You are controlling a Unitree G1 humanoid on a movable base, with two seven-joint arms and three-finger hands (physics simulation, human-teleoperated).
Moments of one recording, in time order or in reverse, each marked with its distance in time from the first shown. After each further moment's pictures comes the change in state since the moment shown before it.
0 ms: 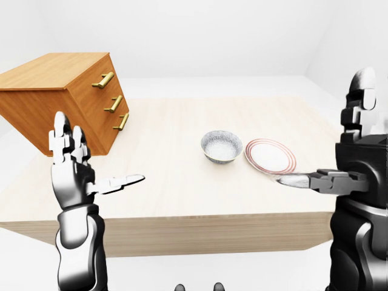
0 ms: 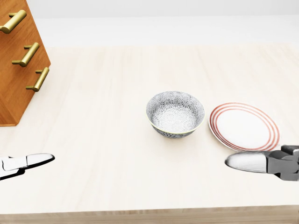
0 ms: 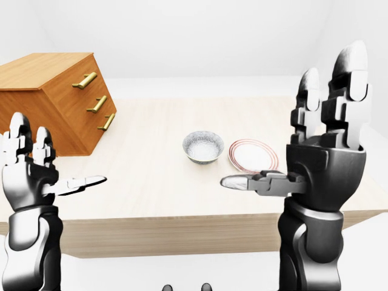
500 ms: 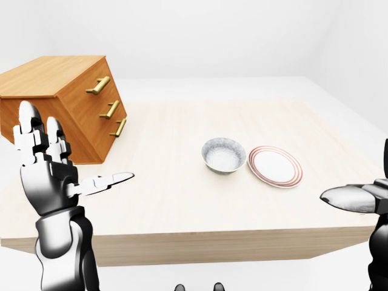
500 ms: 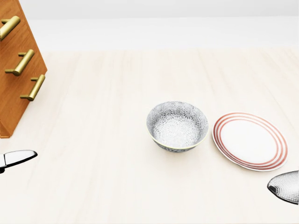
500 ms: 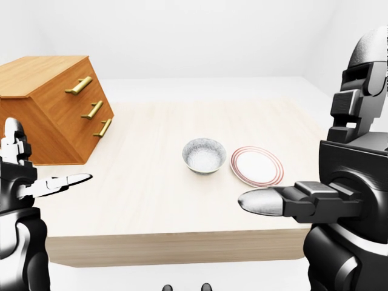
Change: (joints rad) left arm -0.002 0.016 0.073 -0.110 -0.031 0.000 0.003; right arm 0.027 -0.258 -0.102 -0.197 0.353 0.000 -0.249
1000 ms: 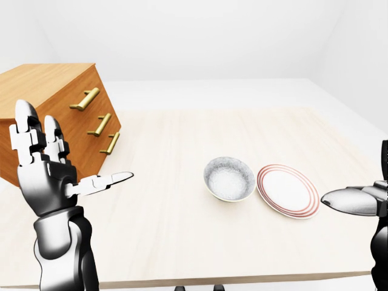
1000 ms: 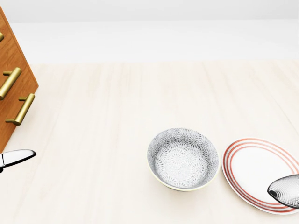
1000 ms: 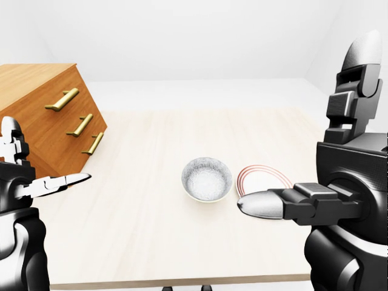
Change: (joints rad) left arm -0.002 -0.001 0.004 -0.013 -0.003 0.000 0.002; right arm 0.020 -0.048 0.007 -0.012 0.055 0.000 -0.045
